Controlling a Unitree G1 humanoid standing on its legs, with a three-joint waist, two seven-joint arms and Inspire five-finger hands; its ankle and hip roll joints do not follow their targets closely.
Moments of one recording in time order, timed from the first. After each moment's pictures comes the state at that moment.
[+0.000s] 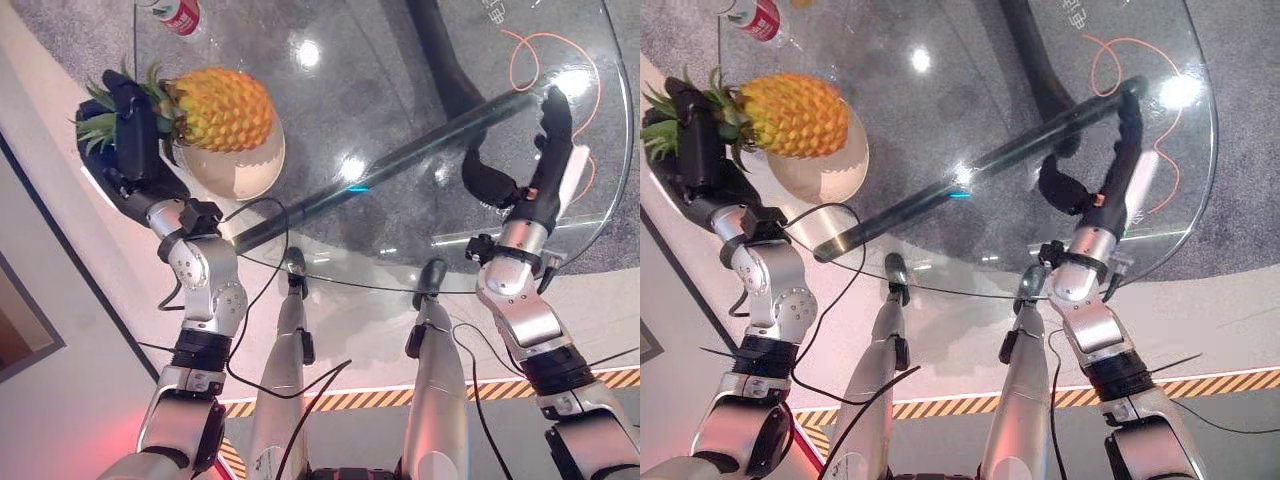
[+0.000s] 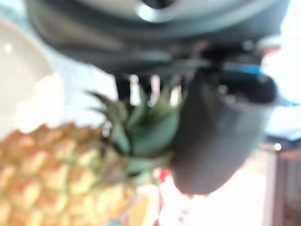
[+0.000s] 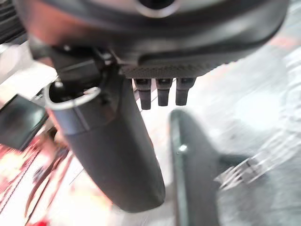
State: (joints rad) left arm -0.62 0.30 -0.02 0.26 -0.69 -0.66 0.65; right arm -0.49 -0.55 0.21 0.19 0.25 -0.09 -0.84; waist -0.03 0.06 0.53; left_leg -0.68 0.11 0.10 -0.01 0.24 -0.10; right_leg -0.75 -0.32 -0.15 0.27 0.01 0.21
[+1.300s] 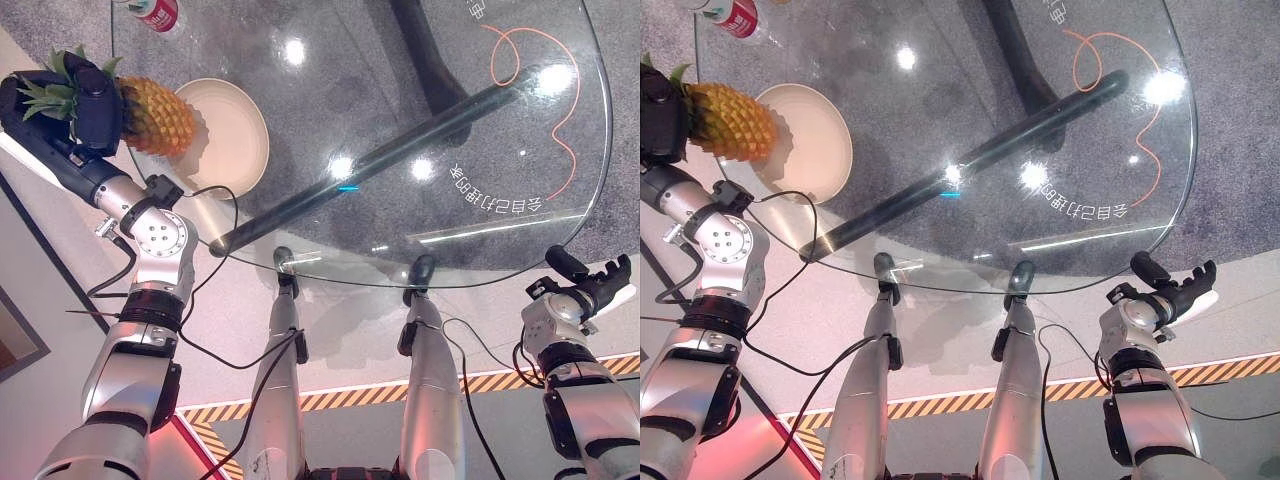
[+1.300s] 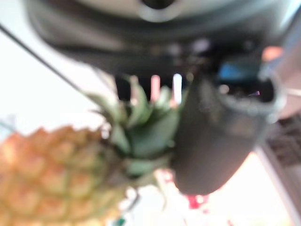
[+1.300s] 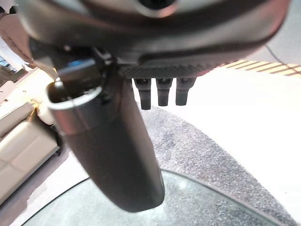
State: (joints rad) left arm -0.83 0.54 -0.11 0.69 -0.36 -0.66 0.95; right arm -0.66 -0.56 0.06 1.14 0.83 -0.32 -0.68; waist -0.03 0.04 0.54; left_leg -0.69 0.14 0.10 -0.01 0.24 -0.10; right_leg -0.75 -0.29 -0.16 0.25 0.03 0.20
